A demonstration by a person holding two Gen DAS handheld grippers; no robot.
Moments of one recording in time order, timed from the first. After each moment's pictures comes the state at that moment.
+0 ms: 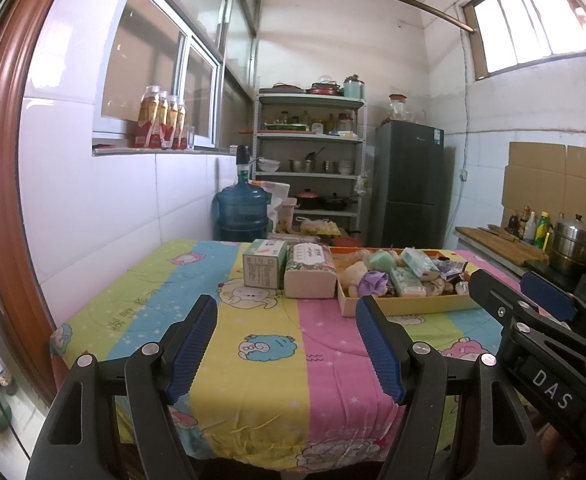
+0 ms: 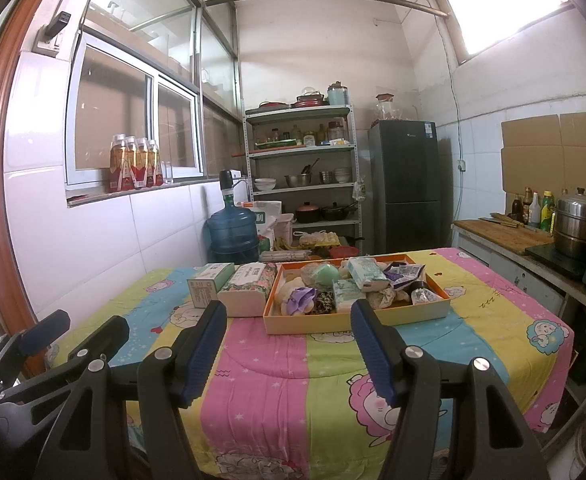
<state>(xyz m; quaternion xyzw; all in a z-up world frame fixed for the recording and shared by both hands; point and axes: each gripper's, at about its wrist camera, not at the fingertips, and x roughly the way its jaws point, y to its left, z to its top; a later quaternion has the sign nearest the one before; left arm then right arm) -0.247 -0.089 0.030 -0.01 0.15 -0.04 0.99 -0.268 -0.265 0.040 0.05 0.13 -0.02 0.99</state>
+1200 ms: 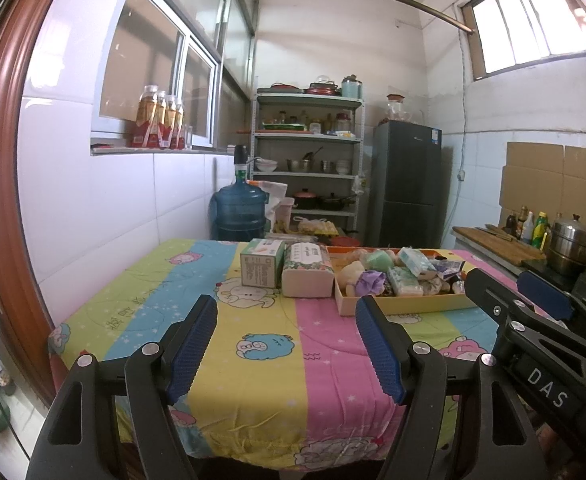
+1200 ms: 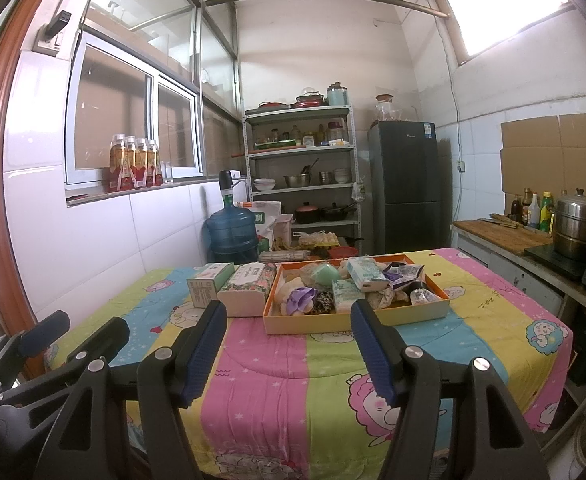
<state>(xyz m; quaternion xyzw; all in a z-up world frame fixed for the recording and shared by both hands) -0.250 -0.093 0.030 -0.01 0.15 -0.05 0.99 -0.268 -0.266 0.040 0.05 0.13 -0.02 0.99</state>
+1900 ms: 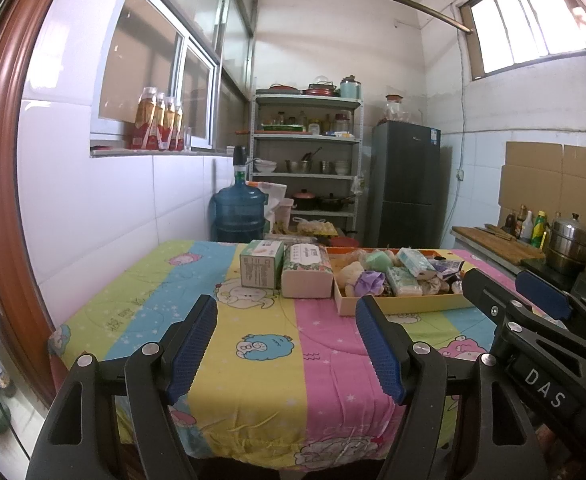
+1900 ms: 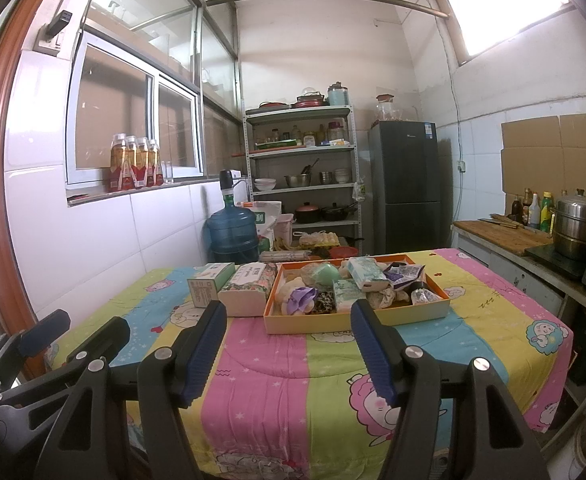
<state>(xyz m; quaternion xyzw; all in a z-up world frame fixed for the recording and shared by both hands) -0.249 -0.092 0.029 -0.01 0.15 -0.05 0.99 -0.268 -0.265 0.040 0.05 0.13 -0.02 0.99</state>
